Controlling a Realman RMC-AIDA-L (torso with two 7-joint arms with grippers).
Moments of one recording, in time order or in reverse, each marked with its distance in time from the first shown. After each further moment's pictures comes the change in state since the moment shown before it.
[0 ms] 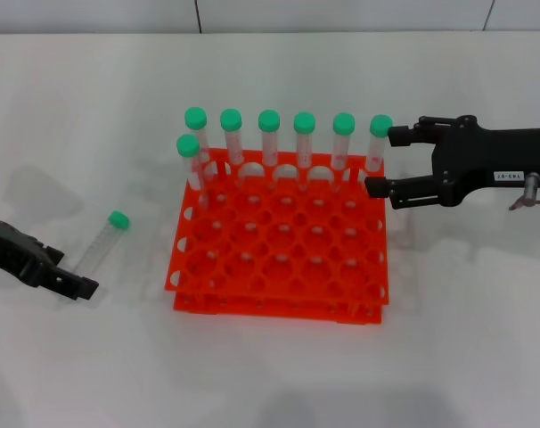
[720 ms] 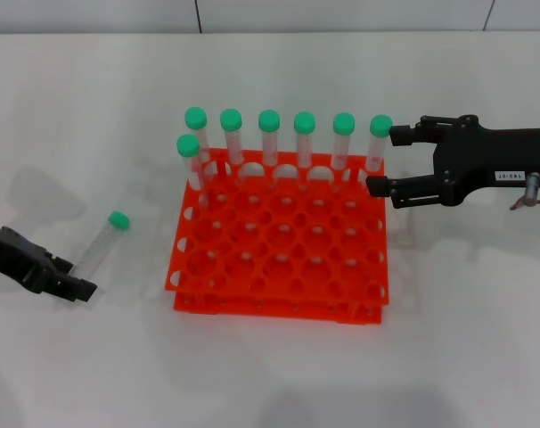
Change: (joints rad) left arm 0.003 -0.005 0.012 -0.001 0.001 0.007 -0.001; right arm -0.004 0.000 0.000 -0.004 0.000 0.005 -0.001
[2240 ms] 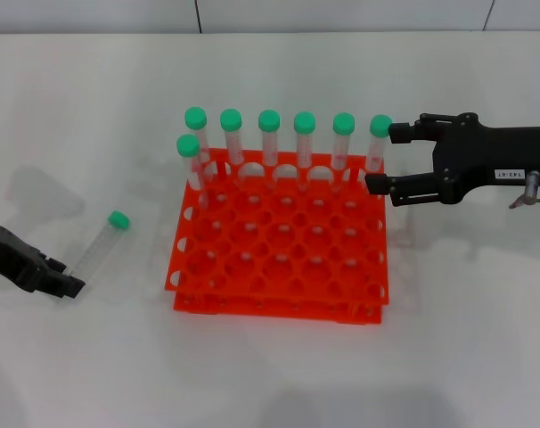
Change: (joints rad) left arm -0.012 0.000 0.000 0.000 0.045 -0.016 -0.003; right arm 0.001 0.000 0.002 0.006 0.013 -0.001 -0.009
